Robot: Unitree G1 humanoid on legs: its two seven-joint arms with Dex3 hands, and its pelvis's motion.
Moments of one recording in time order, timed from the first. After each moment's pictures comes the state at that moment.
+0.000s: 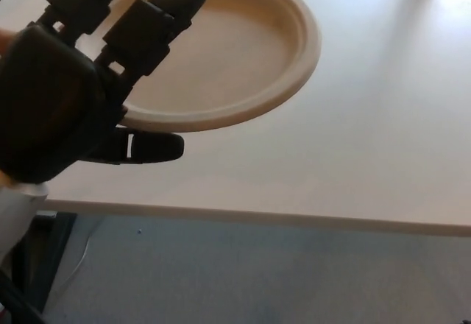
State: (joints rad) left_arm -0.28 0.51 0.10 -0.31 0.77 -0.50 -0.01; right_arm -0.21 -0.45 0.14 1.25 -0.27 -0.33 0.07
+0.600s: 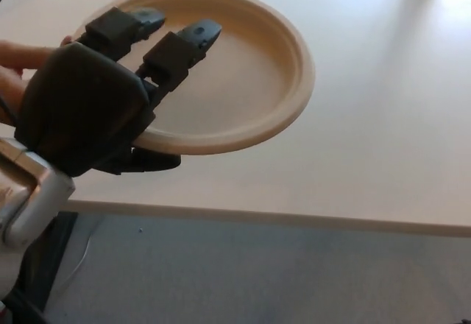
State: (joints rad) left_arm -0.32 0.56 -0.05 -0.28 0.94 -0.28 -0.13; right_arm -0.22 -0.45 0.14 1.24 -0.27 -0.32 0.08
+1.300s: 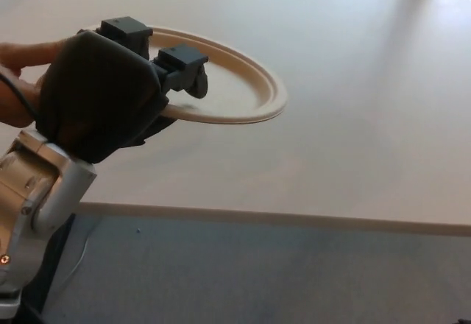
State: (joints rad) left_arm -0.37 0.53 -0.11 -0.20 0.96 -0.27 0.04; right_arm -0.23 -0.45 0.15 1.24 -0.27 -0.32 0.09
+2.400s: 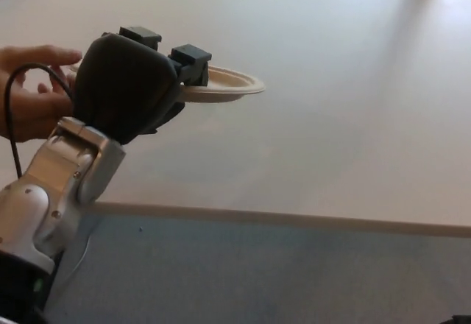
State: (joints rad) left_arm -0.57 0.48 -0.29 0.28 1.04 -0.25 0.29; right_arm -0.25 -0.47 0.19 1.22 -0.29 -0.30 0.10
